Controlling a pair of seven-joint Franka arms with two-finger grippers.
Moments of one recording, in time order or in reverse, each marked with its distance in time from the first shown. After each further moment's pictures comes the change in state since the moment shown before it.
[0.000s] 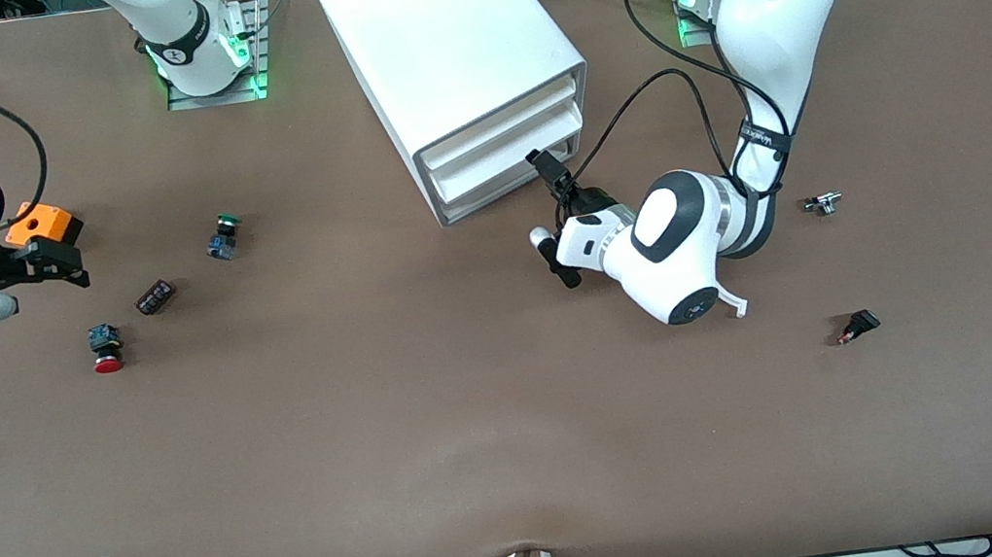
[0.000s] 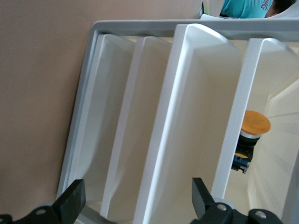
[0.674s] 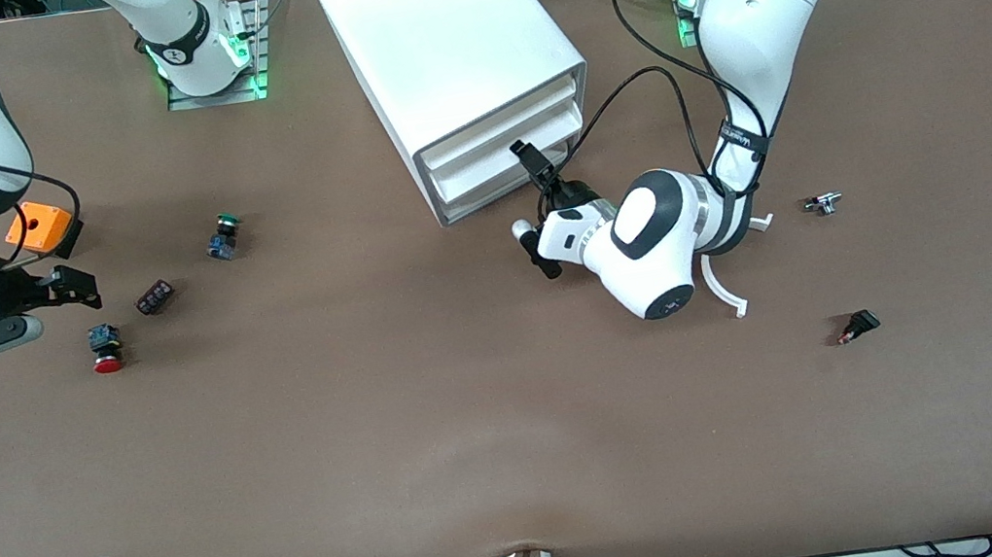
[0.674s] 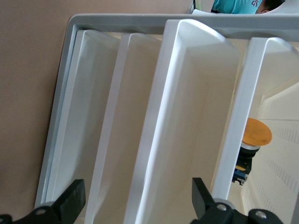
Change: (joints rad) left arm -0.032 0.022 0.000 -0.008 -0.034 -0.002 0.000; right arm -0.031 0.064 -0.054 -0.206 0.000 0.278 -0.104
